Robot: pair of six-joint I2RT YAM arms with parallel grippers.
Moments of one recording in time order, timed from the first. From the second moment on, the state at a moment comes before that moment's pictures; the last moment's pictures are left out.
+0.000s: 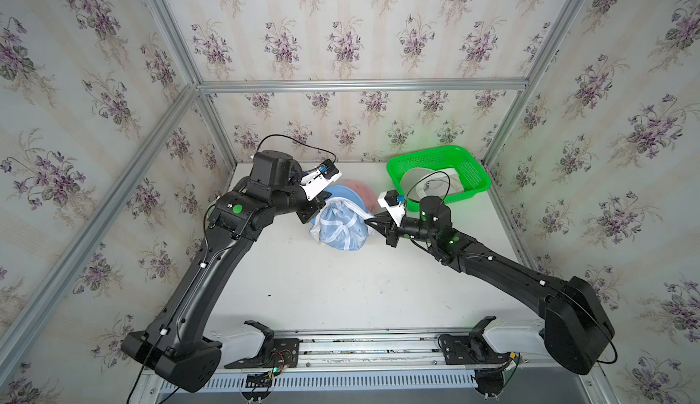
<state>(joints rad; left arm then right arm) -0.40 1.26 1.60 -0.91 0.27 0.50 0.64 1.32 0.82 0.29 -0.49 0.05</state>
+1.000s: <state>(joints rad) -0.39 1.22 1.70 -0.85 0.12 0.37 0.84 1.31 0.91 0.34 0.17 0.15</state>
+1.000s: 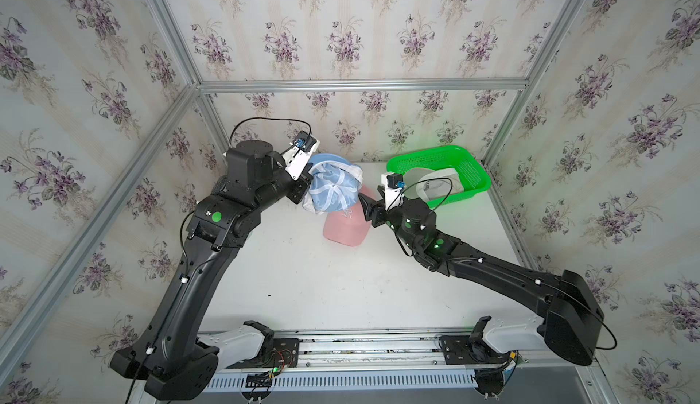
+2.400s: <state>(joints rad) -0.20 1.39 1.96 -1.23 0.78 0.54 0.49 1.10 0.73 0.21 -1.06 -0.22</state>
